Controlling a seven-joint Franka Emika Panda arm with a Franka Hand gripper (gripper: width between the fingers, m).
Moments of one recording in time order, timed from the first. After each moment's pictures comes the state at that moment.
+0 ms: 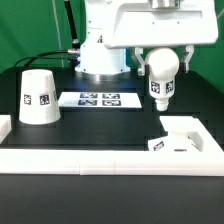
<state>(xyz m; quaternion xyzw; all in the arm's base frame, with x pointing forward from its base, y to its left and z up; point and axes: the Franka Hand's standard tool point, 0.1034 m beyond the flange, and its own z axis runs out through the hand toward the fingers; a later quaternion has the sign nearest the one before) 0.558 0.083 0.136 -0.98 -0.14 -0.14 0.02</state>
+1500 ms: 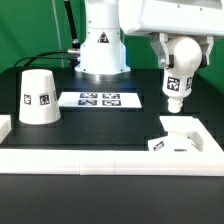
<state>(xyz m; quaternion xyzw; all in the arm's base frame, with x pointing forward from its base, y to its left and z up) 0.621 0.096 0.152 -0.95 -0.27 -0.17 -0.01</state>
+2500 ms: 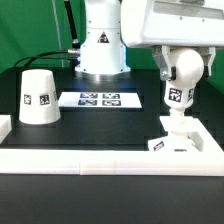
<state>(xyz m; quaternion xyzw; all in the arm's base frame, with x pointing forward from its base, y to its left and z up) 0.628 0.100 0.136 -0.95 -0.27 -0.17 -0.01</state>
